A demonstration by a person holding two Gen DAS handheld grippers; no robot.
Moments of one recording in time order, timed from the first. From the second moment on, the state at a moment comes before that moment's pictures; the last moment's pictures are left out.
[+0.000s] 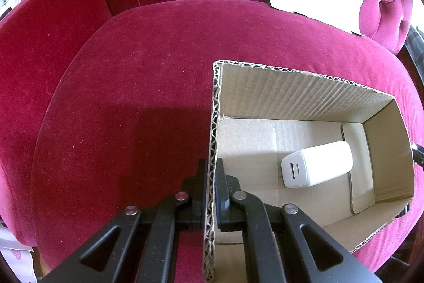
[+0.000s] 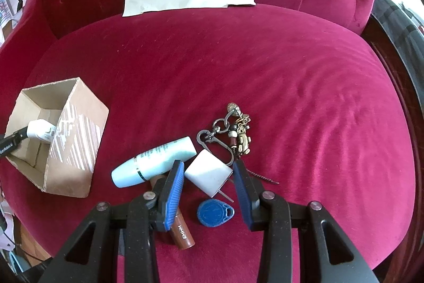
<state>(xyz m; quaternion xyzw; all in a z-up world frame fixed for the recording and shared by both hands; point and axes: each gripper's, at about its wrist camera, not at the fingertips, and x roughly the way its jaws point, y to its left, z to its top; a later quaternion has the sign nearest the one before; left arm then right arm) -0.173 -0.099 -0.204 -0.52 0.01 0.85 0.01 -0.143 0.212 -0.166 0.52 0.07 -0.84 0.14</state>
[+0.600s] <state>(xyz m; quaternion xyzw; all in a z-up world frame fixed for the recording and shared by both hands) -0.172 -0.098 -0.204 -0.52 0.01 0.85 0.01 -0.140 0.190 -0.125 0.49 0.08 -0.86 0.14</state>
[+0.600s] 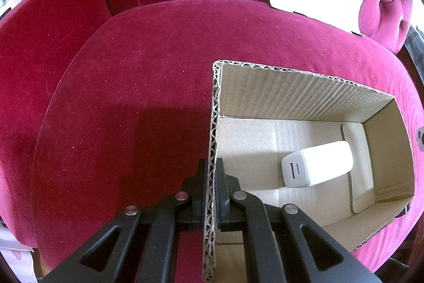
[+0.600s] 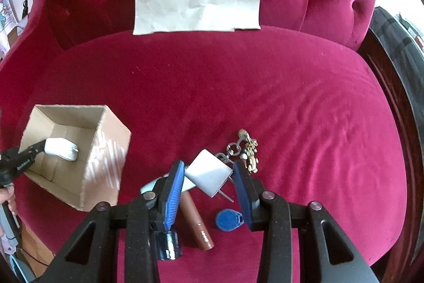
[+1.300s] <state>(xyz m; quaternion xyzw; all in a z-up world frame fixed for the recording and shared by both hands) -0.173 -0.098 -0.204 -0.52 0.01 0.85 0.01 -0.127 0.135 -0.090 0.44 0.08 -0.87 0.18</state>
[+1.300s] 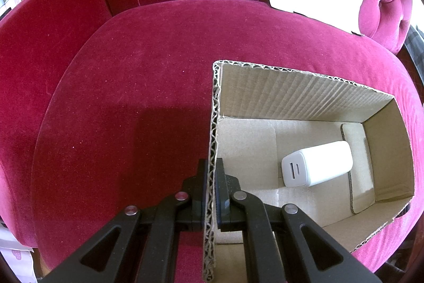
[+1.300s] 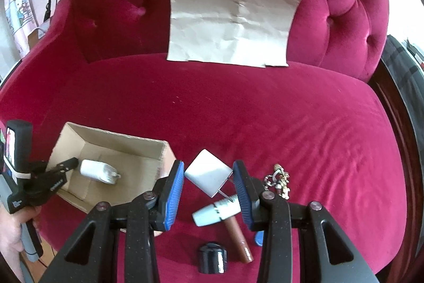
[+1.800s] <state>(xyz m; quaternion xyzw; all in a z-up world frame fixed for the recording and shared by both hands) -0.172 -0.098 -0.204 -0.52 0.01 0.85 0.01 -0.114 0.085 -0.092 0.43 0.08 -0.87 0.21</state>
